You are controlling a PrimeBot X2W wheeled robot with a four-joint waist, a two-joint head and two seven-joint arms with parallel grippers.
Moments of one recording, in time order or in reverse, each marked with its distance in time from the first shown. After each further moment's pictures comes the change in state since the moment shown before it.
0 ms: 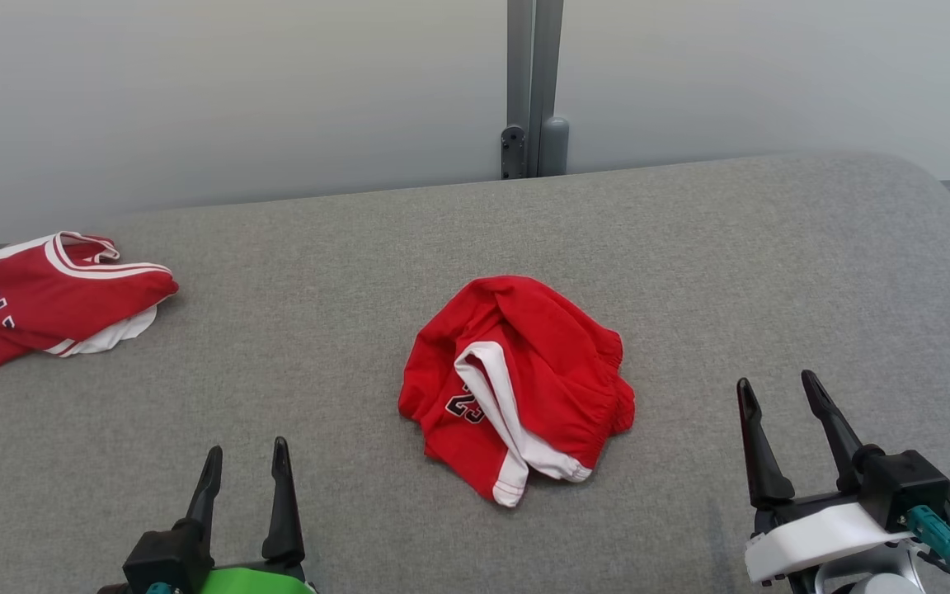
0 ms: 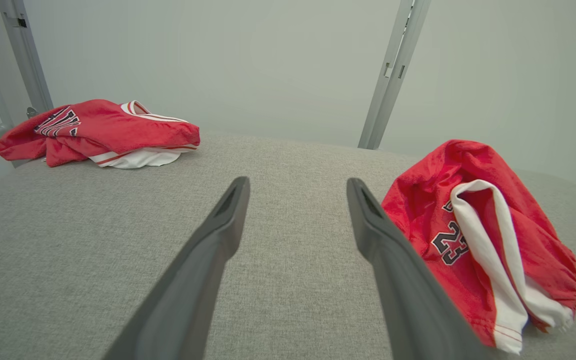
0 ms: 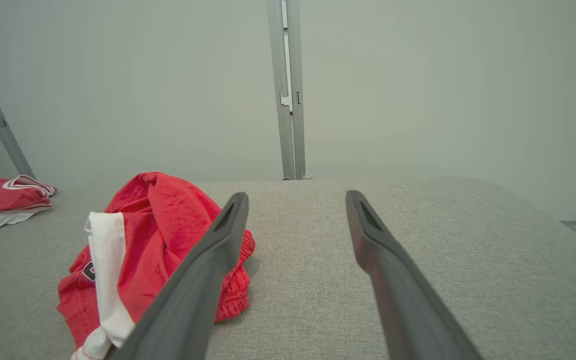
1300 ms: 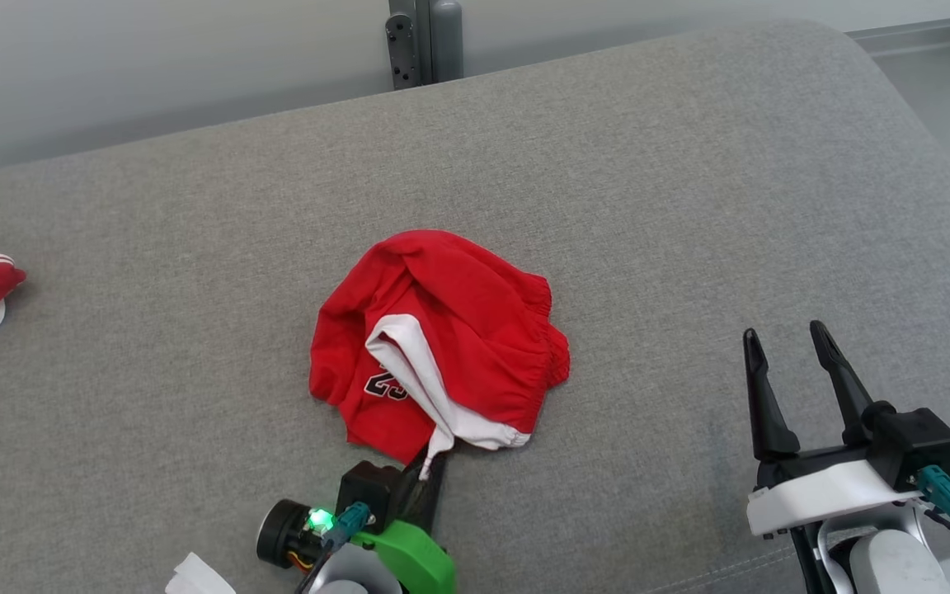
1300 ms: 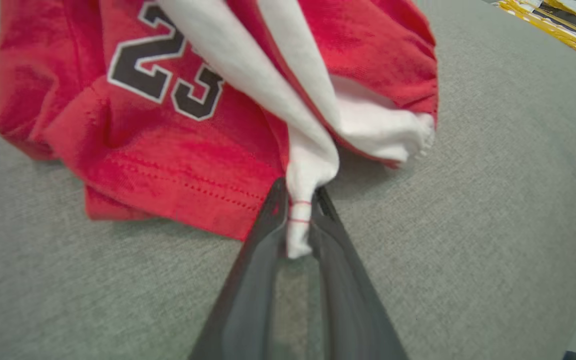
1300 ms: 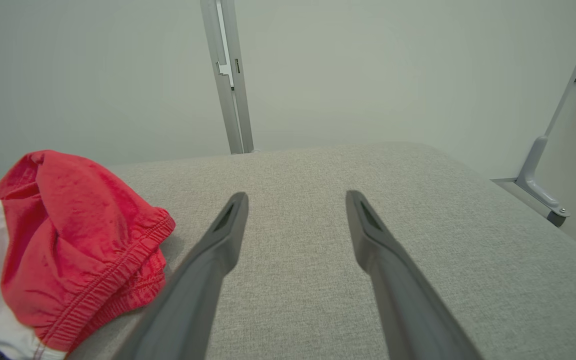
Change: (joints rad) left arm -0.343 -0.007 -0.489 0.481 -0.078 -0.030 0.004; right arm -0.081 0.000 -0.011 -0.010 -0.005 0.000 0.000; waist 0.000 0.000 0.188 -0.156
